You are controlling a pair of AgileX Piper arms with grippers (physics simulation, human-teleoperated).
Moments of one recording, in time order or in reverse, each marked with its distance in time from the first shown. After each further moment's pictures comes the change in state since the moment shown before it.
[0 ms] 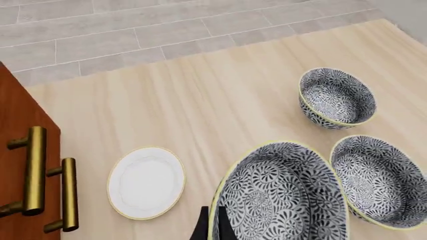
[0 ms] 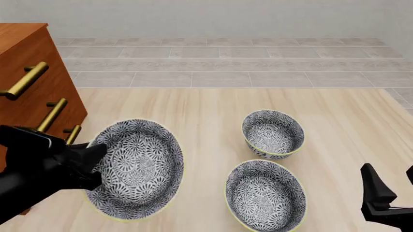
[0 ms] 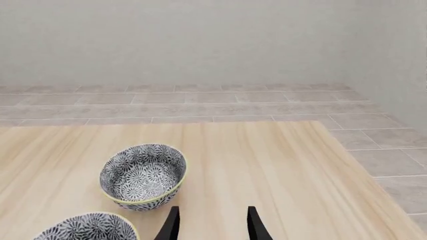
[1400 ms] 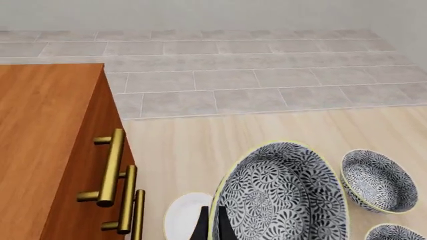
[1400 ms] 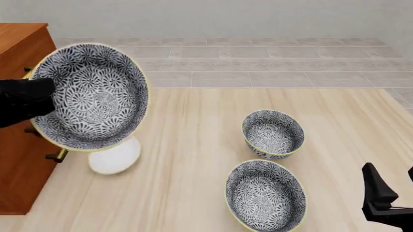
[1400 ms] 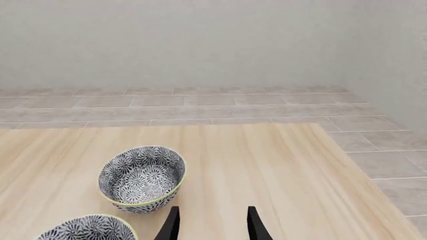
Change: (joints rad) left arm 0.250 0.036 -0.361 0.179 0.022; right arm -0.006 -0.006 0.000 -0.006 -0.001
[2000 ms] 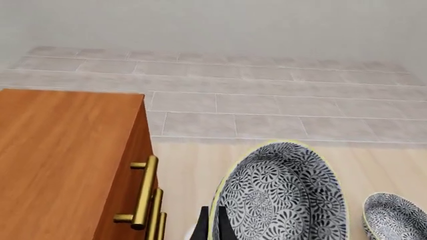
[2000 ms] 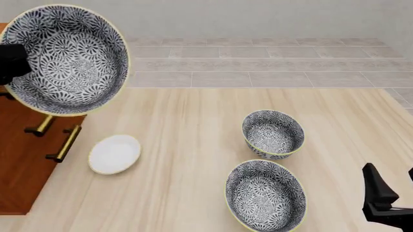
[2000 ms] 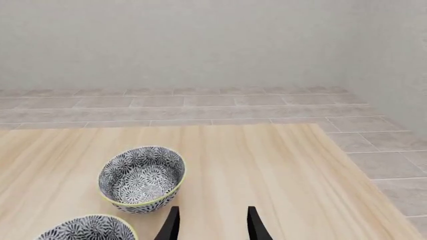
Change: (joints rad) left arm 0.113 0.070 -0.146 -0.002 -0.003; right arm -0.001 -0.012 0.000 0.009 -0.001
